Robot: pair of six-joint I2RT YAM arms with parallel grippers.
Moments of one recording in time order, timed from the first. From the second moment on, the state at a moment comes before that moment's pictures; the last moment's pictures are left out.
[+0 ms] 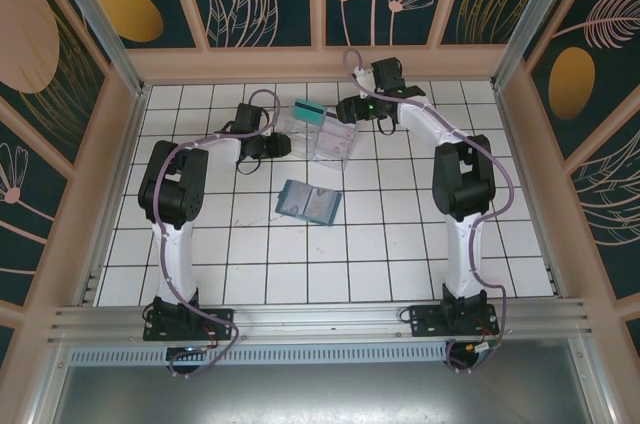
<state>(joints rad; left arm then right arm) -0.28 2.13 1.35 -0.10 0.33 -0.34 0.33 2.16 1.81 -0.48 -0.31 0.00</state>
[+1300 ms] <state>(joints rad) -0.28 2.13 1.35 -0.11 0.35 -0.35 0.35 2.20 1.86 -0.49 -0.28 -0.02</state>
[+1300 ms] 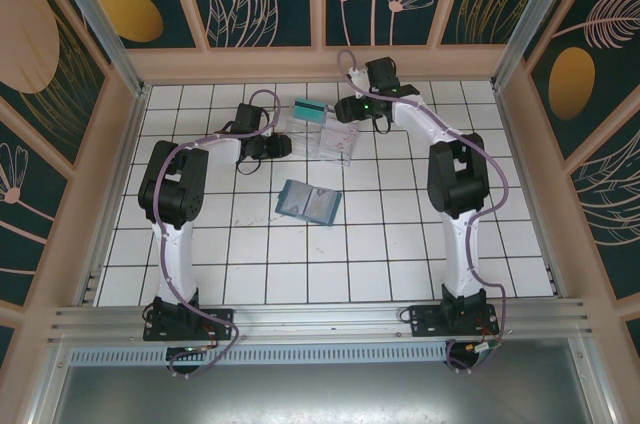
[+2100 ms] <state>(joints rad) -0.28 2.13 1.35 -0.11 0.36 -0.35 0.35 2.20 1.87 -0.50 -0.31 -0.05</state>
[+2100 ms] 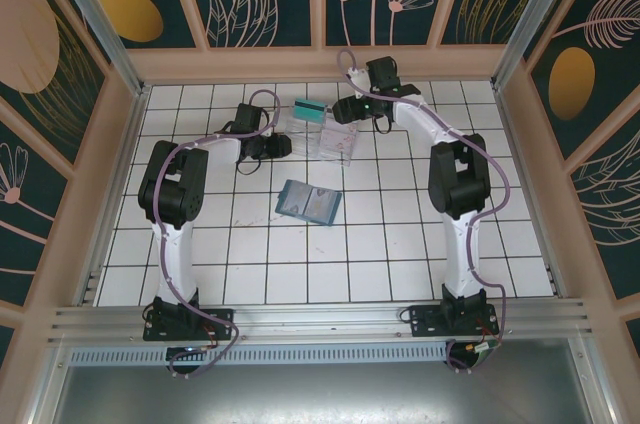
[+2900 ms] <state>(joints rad) -0.28 2.13 1.33 -0.09 0.36 -0.35 0.33 2.24 1.91 -0.51 -0.30 -0.04</state>
